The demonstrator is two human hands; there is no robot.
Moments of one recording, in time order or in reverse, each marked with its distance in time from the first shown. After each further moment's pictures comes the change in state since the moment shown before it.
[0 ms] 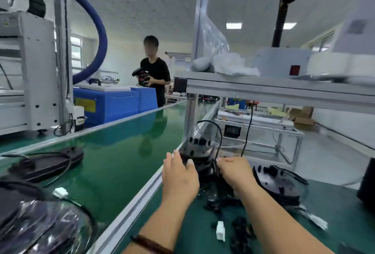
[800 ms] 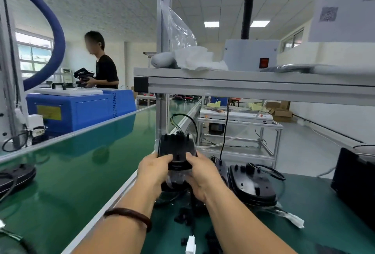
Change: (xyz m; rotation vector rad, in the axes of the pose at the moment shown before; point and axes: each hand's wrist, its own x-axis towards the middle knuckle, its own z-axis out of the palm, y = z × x) left_hand 0.058 0.016 0.041 -0.566 -0.037 -0.249; right_hand 0.026 0.003 0.018 0.647 -0.217 0.097
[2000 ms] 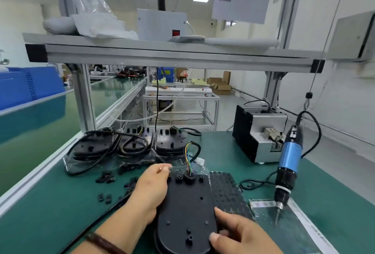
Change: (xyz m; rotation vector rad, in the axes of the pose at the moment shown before) left_hand -0.169 -0.067 0.092 0.259 -0.451 -0.106; right_hand -0.312 -0.006 -0.182 -0.415 0.227 0.190
